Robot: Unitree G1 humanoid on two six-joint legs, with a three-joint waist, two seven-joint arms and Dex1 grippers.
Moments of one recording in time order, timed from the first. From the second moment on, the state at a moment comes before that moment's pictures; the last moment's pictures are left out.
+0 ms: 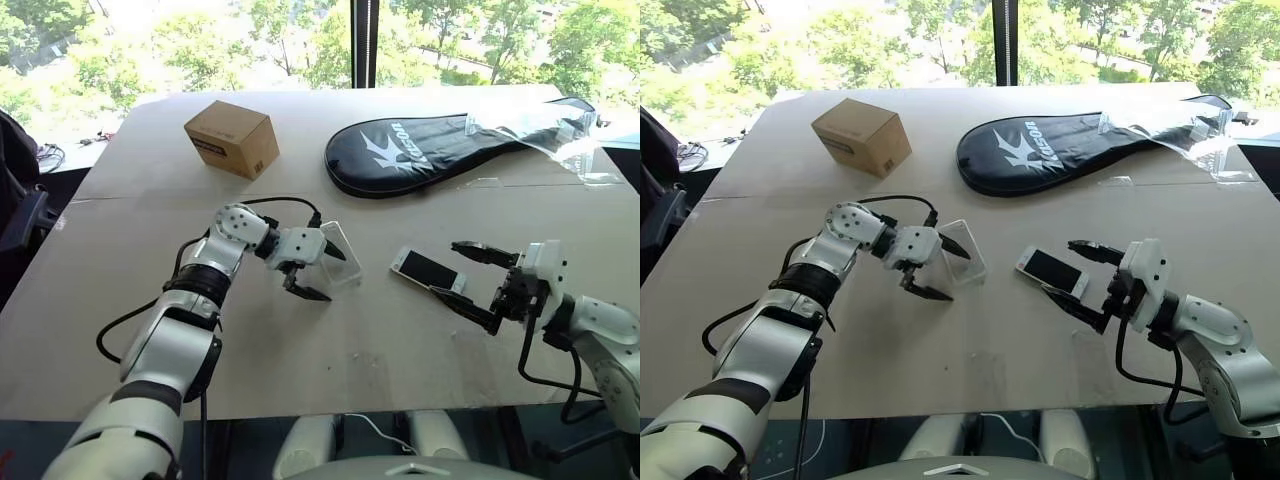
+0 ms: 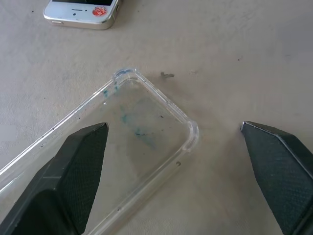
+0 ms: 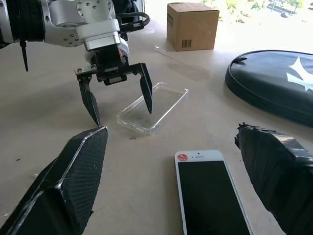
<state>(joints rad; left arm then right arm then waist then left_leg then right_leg) -0.90 0.51 -0.34 0.92 0.02 -0.48 -1.57 0.06 -0.62 -0.12 -0.47 0.56 0.31 0.85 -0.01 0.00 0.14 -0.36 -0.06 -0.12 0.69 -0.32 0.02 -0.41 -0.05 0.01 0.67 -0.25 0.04</state>
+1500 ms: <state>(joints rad) -0.44 0.48 -0.37 -0.30 0.06 0.84 -1.03 0.10 -0.64 -0.12 -0.49 0.51 0.30 0.84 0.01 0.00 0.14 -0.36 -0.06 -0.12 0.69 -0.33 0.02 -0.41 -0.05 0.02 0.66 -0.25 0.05</state>
